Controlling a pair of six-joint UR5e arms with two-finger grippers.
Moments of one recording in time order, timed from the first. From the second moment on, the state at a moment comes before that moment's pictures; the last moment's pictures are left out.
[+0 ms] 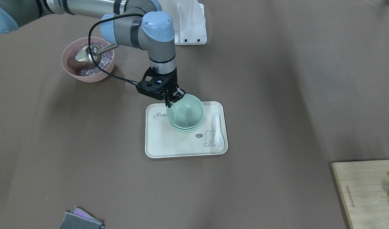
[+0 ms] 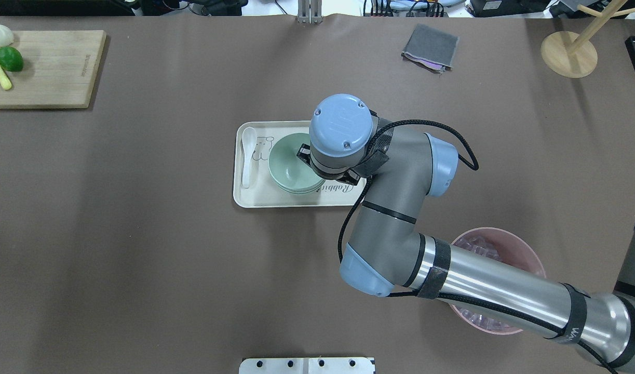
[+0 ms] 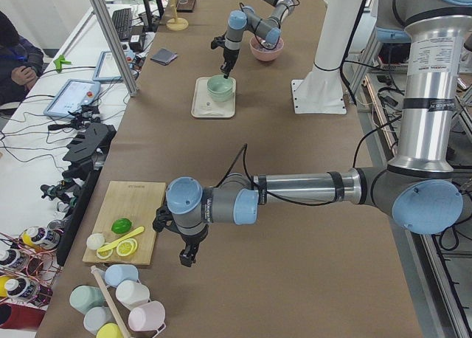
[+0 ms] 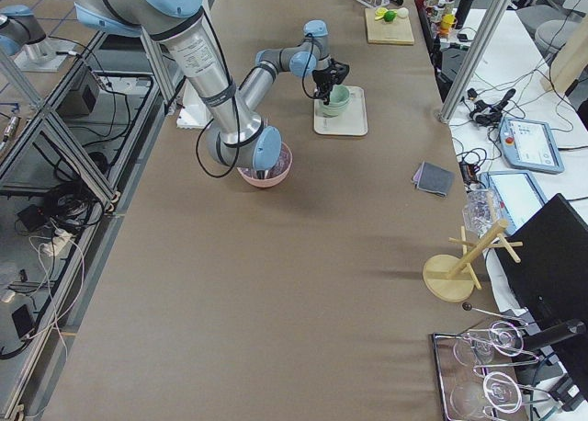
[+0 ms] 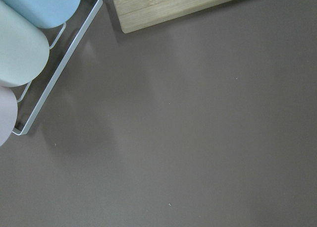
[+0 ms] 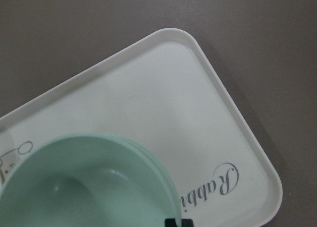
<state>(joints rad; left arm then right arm) -1.58 -1.59 -1.48 -1.67 -2.32 0.27 0.52 -0.78 1.58 -1.57 1.73 1.69</state>
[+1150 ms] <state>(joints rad) -1.58 -1.59 -1.48 -1.67 -2.32 0.27 0.52 -0.79 1.59 -1.55 1.71 1.64</state>
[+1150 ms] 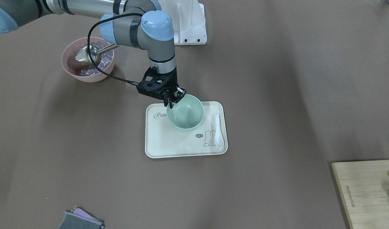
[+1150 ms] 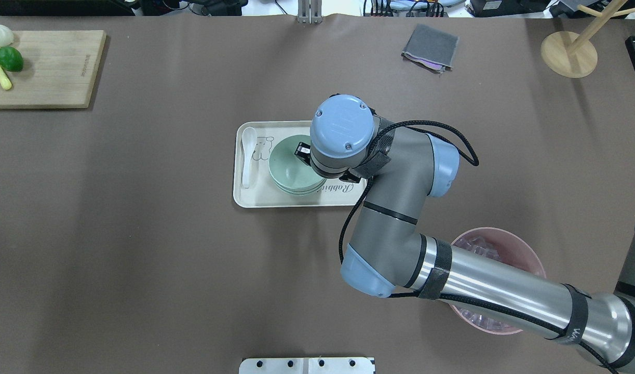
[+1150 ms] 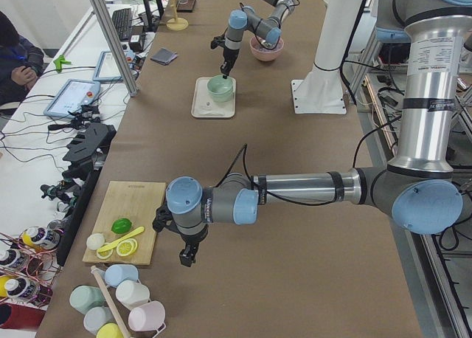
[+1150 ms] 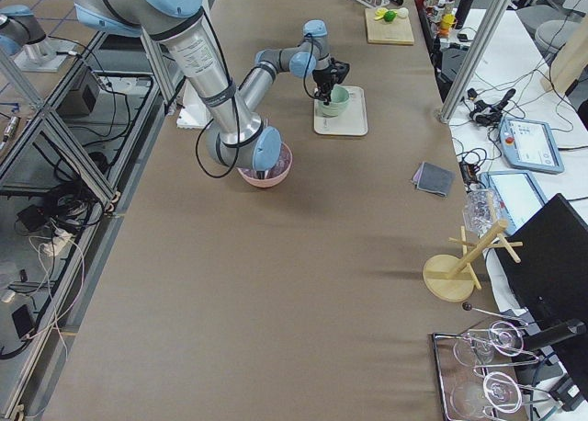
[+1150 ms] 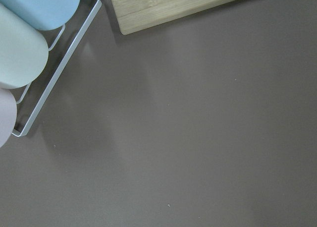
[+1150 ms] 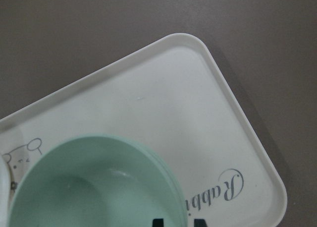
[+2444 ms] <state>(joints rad) -1.58 -1.55 -1.50 -1.66 -2.31 0.25 0.97 -1.18 1.77 -1.61 2.02 0.77</state>
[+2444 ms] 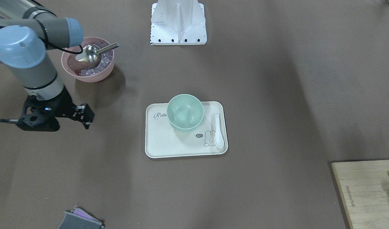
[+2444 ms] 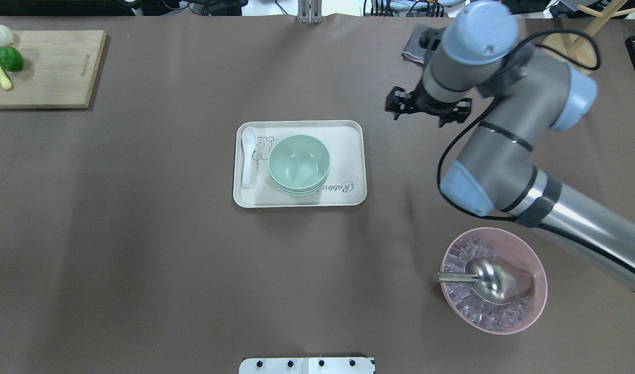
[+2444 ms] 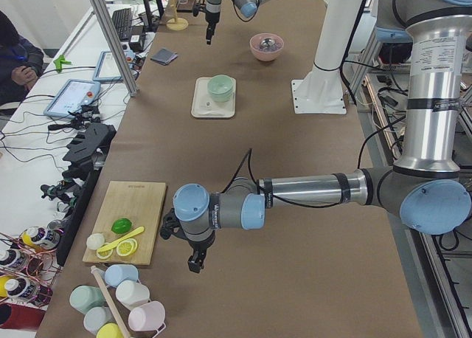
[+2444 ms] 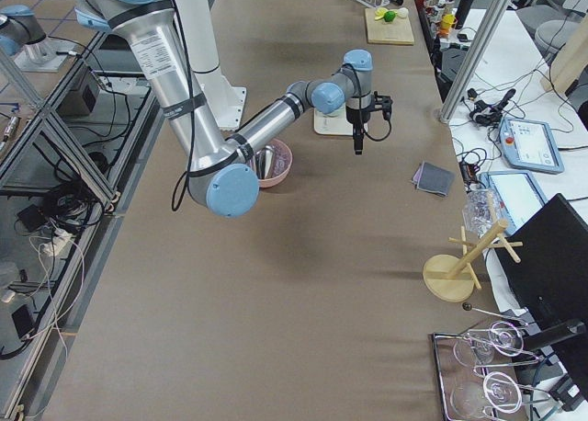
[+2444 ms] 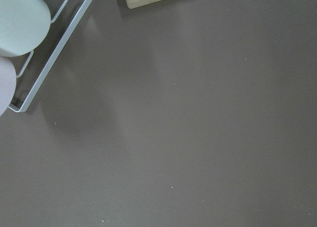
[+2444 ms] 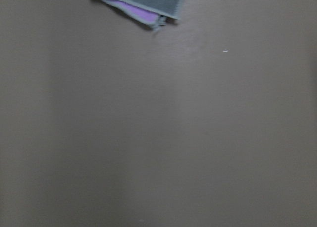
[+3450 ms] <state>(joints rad) -1.58 -1.52 -1.72 -1.46 -2.32 0.18 1.50 -1.66 1.72 -1.60 2.19 -0.21</state>
